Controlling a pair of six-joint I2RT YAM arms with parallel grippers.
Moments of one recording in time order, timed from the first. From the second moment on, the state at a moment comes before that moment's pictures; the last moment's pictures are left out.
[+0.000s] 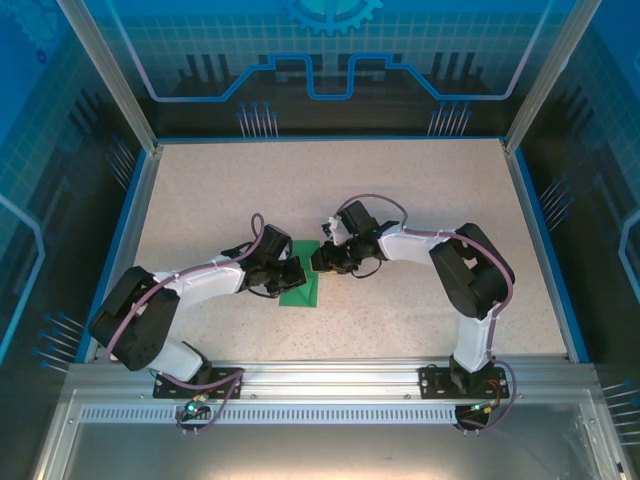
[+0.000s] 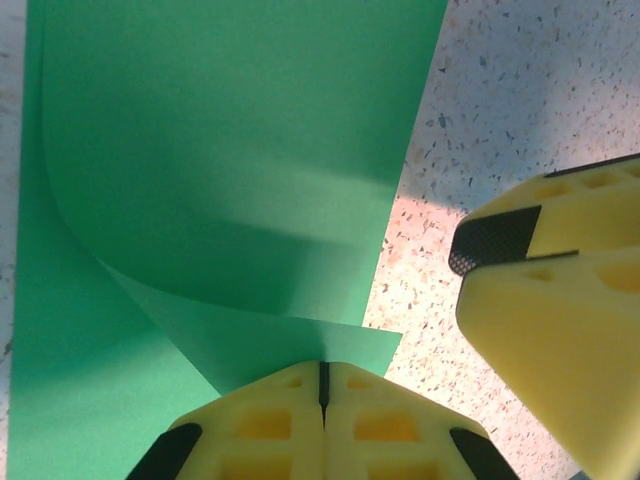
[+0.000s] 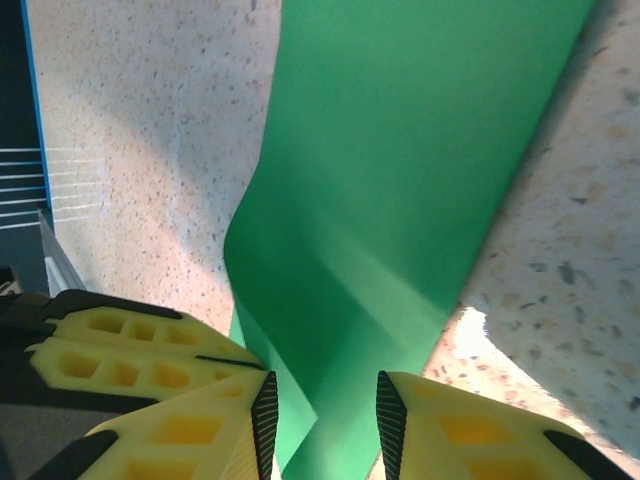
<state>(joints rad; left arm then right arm) -0.54 1.49 0.71 -0.25 0.29 -0.93 0.62 1.89 1.09 -0.23 -0.63 0.60</state>
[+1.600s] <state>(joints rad) -0.54 1.45 0.71 -0.25 0.30 -0.93 0.66 1.92 1.09 -0.25 -0.61 0.55</state>
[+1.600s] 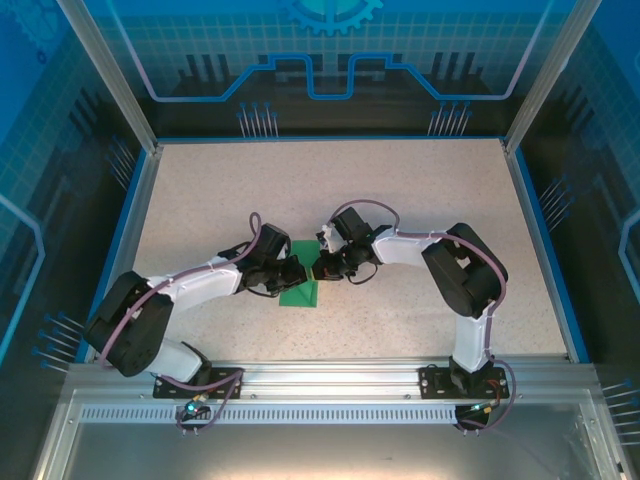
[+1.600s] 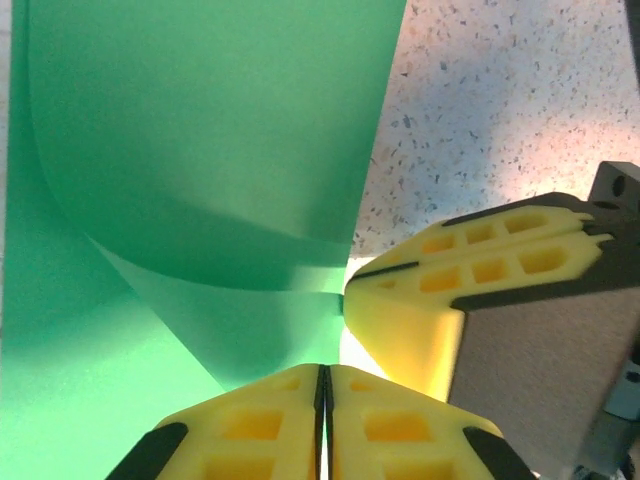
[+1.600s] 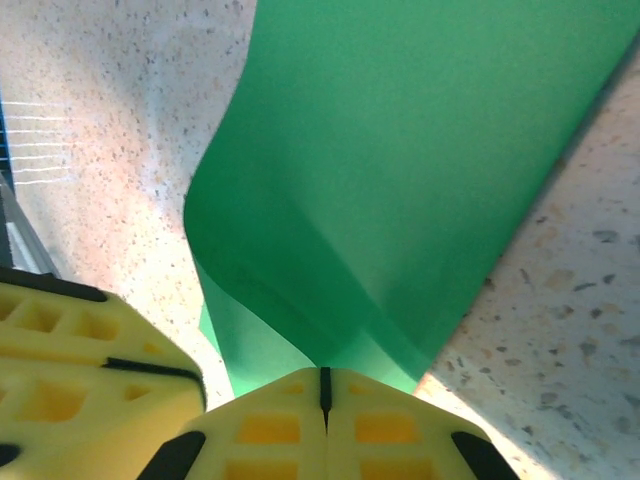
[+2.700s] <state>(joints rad) -0.54 1.54 0.71 -0.21 0.36 -0.93 0.65 1.96 1.16 -0.32 -0.54 0.51</state>
